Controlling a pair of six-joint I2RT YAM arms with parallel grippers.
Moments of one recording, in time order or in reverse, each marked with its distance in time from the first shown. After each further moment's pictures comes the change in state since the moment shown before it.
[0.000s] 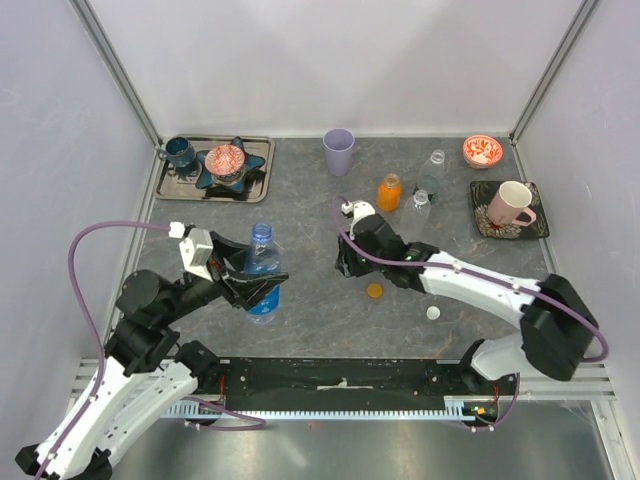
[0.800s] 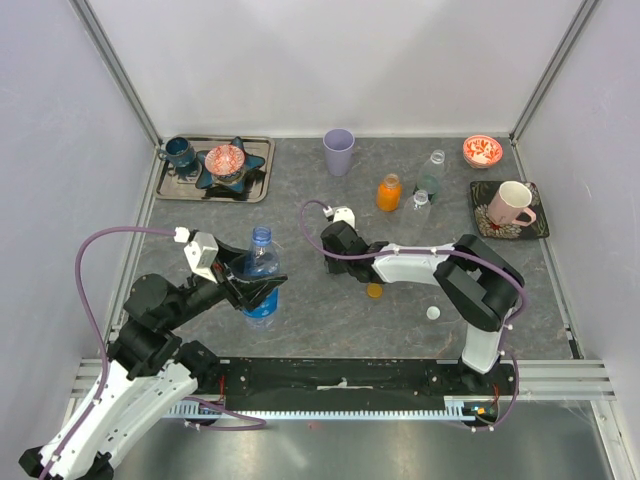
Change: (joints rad) left arm 0.000 -0.069 -0.071 -0.061 -0.103 0.000; right arm 0.027 0.459 0.106 0.225 0.208 0.093
